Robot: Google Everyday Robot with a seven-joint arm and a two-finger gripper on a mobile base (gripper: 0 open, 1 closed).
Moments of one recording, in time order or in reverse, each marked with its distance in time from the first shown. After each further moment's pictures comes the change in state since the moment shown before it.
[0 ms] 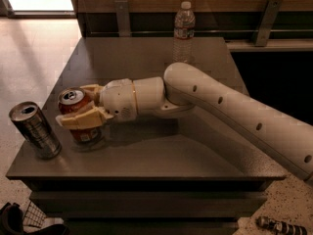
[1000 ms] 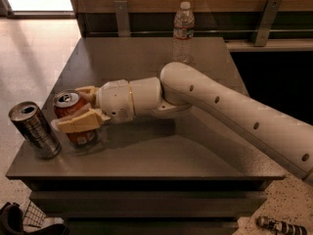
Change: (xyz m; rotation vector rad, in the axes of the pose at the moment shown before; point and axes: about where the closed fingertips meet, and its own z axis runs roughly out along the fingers) arm -0.002 0.008 0.008 -0.033 0.002 -0.004
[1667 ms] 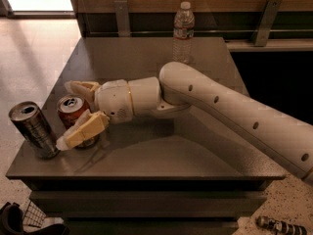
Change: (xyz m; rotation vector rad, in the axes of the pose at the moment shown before) arm -0.001 0.002 0.003 -0.006 0.000 -0.002
